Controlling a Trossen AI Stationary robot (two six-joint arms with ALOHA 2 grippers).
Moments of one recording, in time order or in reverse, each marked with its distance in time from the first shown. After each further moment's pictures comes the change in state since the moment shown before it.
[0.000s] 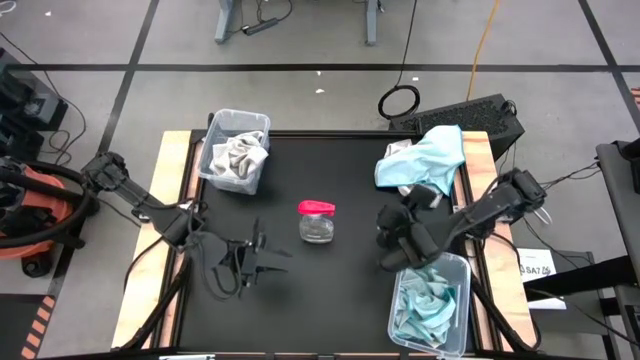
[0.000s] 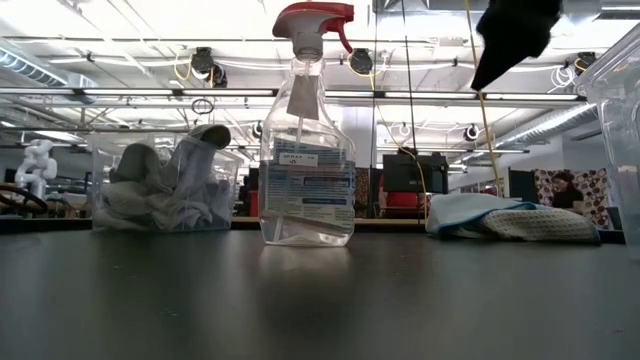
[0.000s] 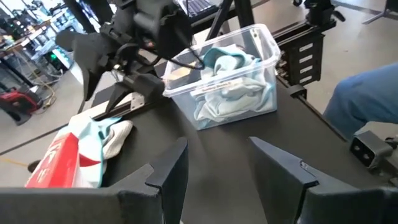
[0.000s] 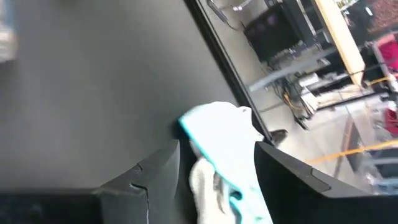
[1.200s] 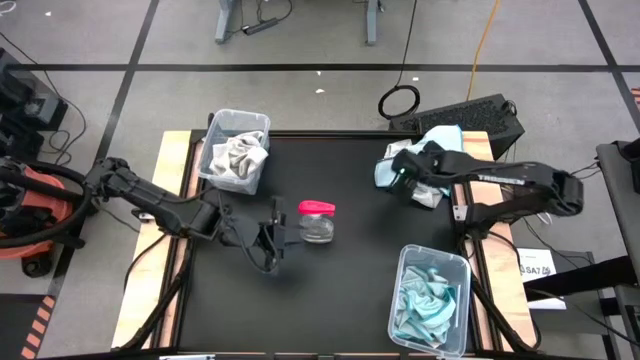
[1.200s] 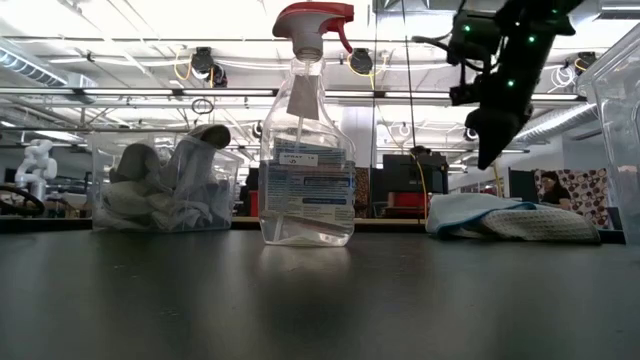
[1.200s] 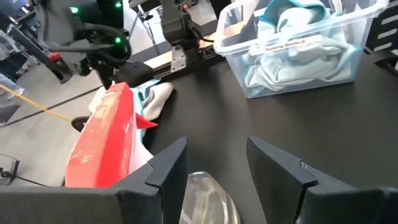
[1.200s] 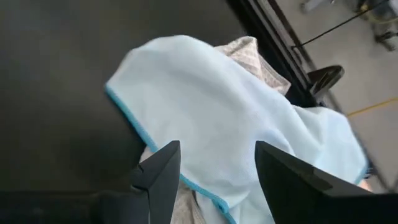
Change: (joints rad) left arm 0.209 0.088 0.000 0.006 0.006 0.024; right arm -0.799 -0.420 -0.491 0.693 -0.423 -0.813
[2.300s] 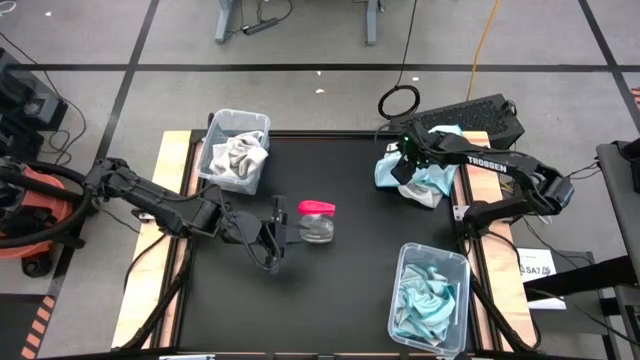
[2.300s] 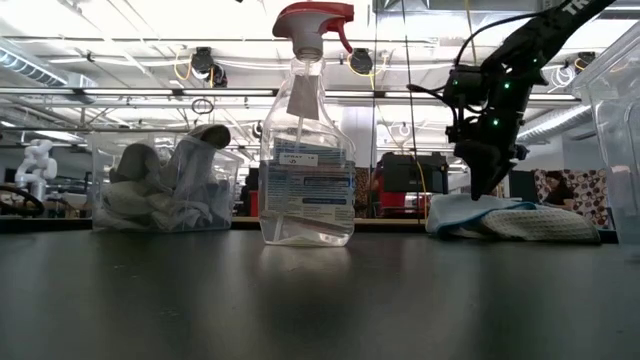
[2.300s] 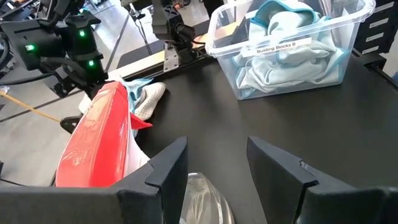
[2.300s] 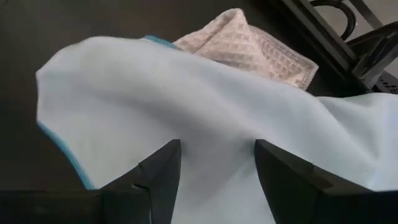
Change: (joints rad) left arm 0.028 0.000 0.000 0.000 0.062 -0.009; right arm -0.387 0.126 -0.060 0.245 -0.302 -0.199
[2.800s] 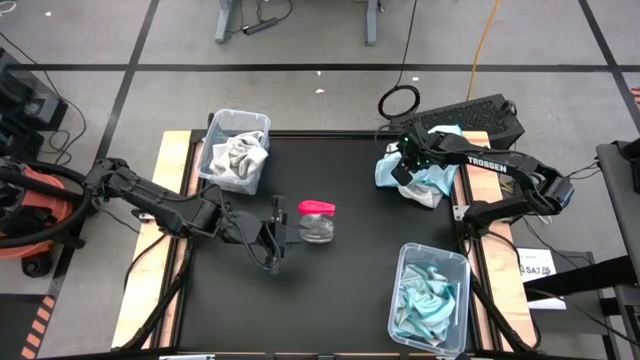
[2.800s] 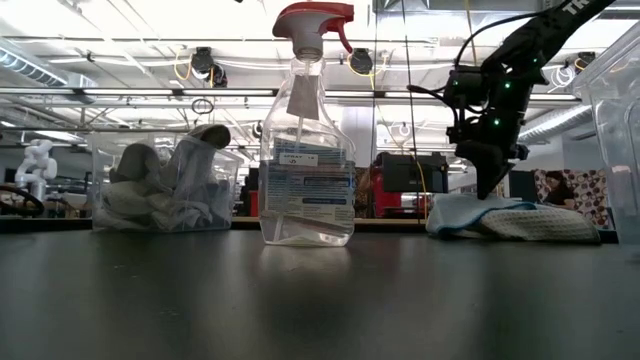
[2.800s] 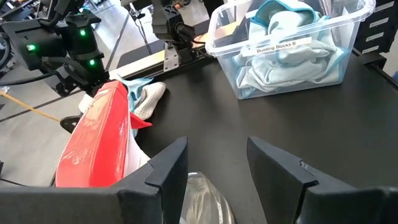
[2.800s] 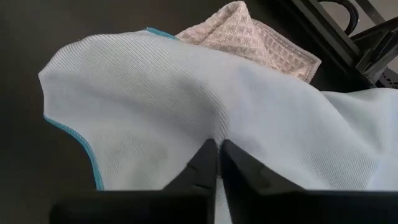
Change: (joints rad) left arm 0.000 0.000 0.000 -0.002 0.000 -0.001; right arm 0.001 -0.001 0.000 -0.017 -0.003 0.003
